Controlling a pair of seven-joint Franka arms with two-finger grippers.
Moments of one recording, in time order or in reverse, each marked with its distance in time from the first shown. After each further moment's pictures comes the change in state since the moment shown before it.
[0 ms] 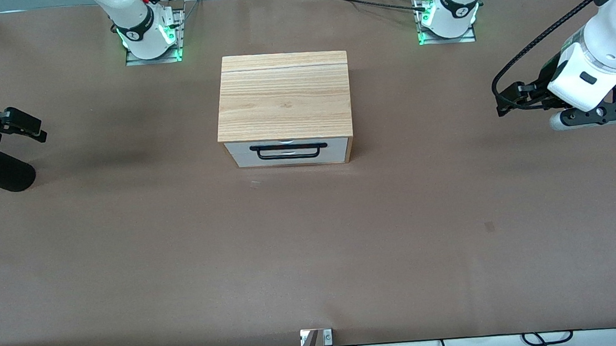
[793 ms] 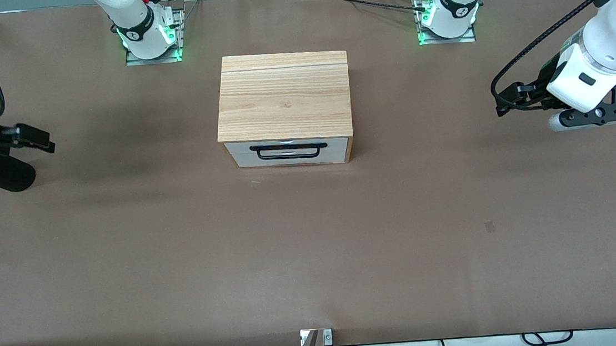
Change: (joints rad) left arm 0.000 0.000 0.000 0.000 0.000 -0.005 0.000; right arm 0.023 0.048 -0.020 0.036 0.001 -0.036 -0.004
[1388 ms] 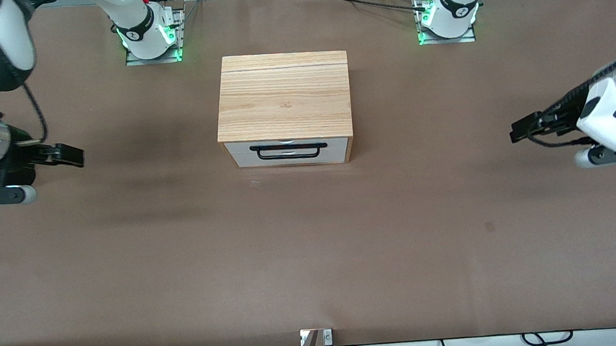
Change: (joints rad) left arm 0.006 0.210 0.018 0.321 -0.012 -0.124 0.006; right arm 0.454 0.314 -0.436 0.397 0.068 -0.224 0.005
